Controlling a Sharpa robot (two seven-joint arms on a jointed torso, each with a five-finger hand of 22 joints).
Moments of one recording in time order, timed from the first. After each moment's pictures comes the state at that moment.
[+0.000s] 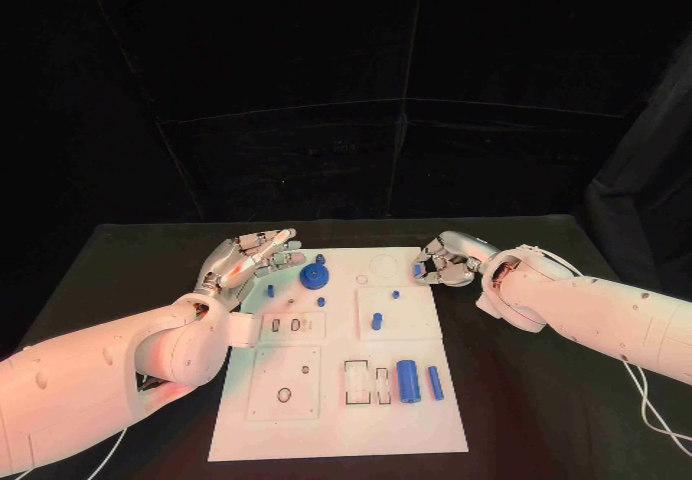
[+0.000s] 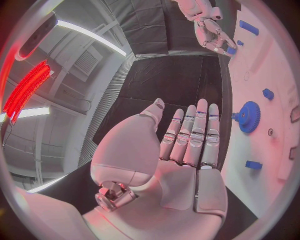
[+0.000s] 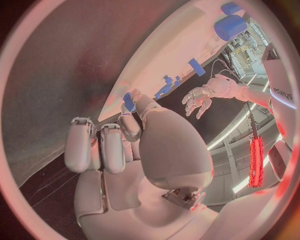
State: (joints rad) left arm 1.10 -0.87 -0.06 1.55 0.07 -0.31 0.60; left_hand 1.28 0.05 0.12 0.10 0.05 0.86 0.22 0.09 0.07 0.95 0.21 0.12 0.06 0.99 0.16 0.17 0.08 0.17 0.76 0.28 0.24 0.08; right arm 1.11 -0.78 0.02 1.23 -1.24 -0.32 0.11; right_hand 1.38 -0.01 0.25 0.02 0.15 1.07 0.12 0.15 0.08 1.34 0.02 1.17 1.15 1.47 -0.05 1.43 1.31 0.08 1.39 0.07 1.45 1.22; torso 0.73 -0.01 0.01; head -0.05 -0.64
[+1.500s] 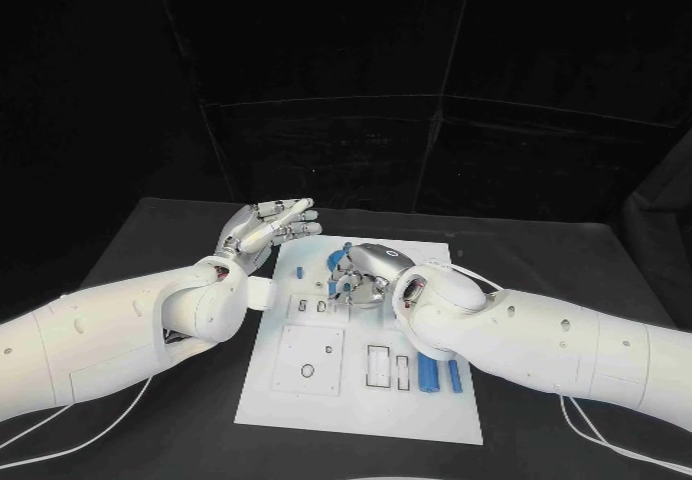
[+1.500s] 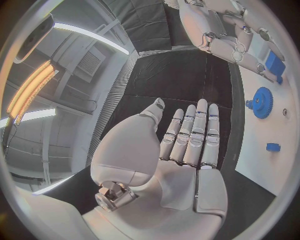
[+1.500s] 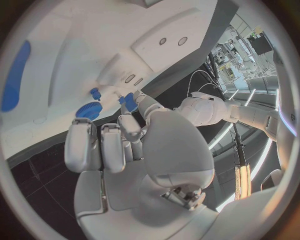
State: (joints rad) left arm 1.13 -0.88 -0.06 1.53 0.07 -0.31 0.60; left_hand 1.28 0.05 0.12 0.10 0.05 0.86 0.22 0.09 0.07 0.95 0.20 0.12 0.06 0.99 0.16 0.17 0.08 0.17 0.76 0.28 0.23 0.08; right arm 1.10 -0.49 -0.02 1.45 -1.49 -0.35 -0.25; right_hand 1.31 -0.02 0.28 0.01 0.18 1.07 0.12 0.15 0.08 1.35 0.02 1.16 1.15 1.47 -0.05 1.43 1.31 0.08 1.39 0.06 1.45 1.21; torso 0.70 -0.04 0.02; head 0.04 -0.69
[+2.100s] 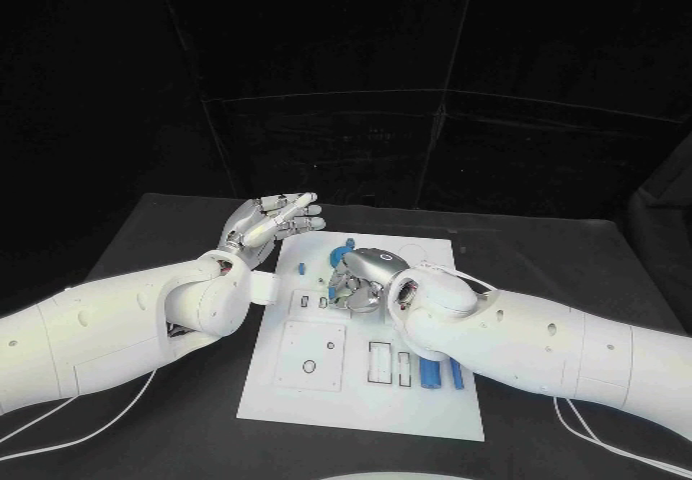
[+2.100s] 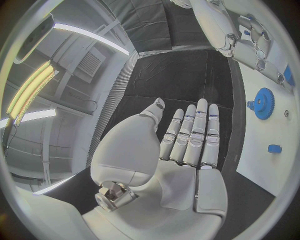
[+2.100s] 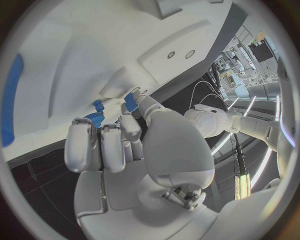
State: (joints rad) left arm 1.14 -0.88 -0.06 1.53 0.07 -0.31 0.60; left_hand 1.28 0.05 0.12 0.10 0.05 0.86 0.22 0.09 0.07 0.96 0.20 0.12 0.06 1.00 0.16 0.17 0.08 0.17 0.76 0.28 0.23 0.08; right arm 1.08 -0.45 -0.02 1.41 -1.56 -0.30 -0.26; right_hand 1.30 -0.02 0.28 0.01 0.17 1.07 0.12 0.14 0.08 1.34 0.02 1.16 1.14 1.47 -0.05 1.42 1.30 0.08 1.39 0.06 1.45 1.20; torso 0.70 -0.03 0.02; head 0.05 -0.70
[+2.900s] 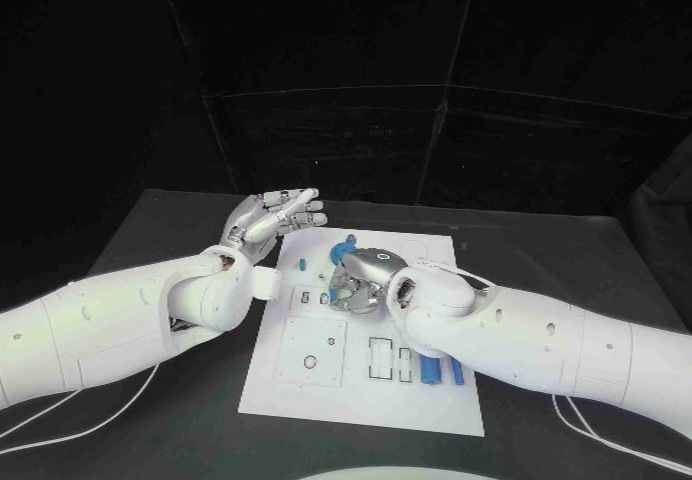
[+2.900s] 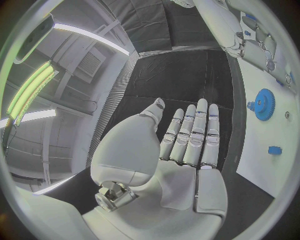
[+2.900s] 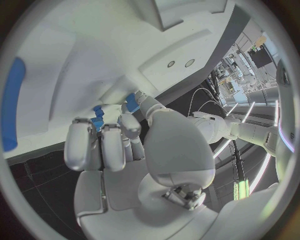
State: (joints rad) left arm 1.14 -0.87 -0.06 1.53 0.07 -0.31 0.60; left_hand 1.28 0.05 0.12 0.10 0.05 0.87 0.22 0.09 0.07 0.96 0.20 0.12 0.06 1.00 0.16 0.17 0.08 0.17 0.76 0.28 0.23 0.08; right arm 1.08 -0.44 -0.02 1.41 -1.61 -0.25 -0.27; right_hand 1.28 -0.05 0.29 0.00 0.17 1.07 0.11 0.13 0.09 1.32 0.03 1.12 1.11 1.47 -0.05 1.41 1.28 0.08 1.38 0.06 1.45 1.18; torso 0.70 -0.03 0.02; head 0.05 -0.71
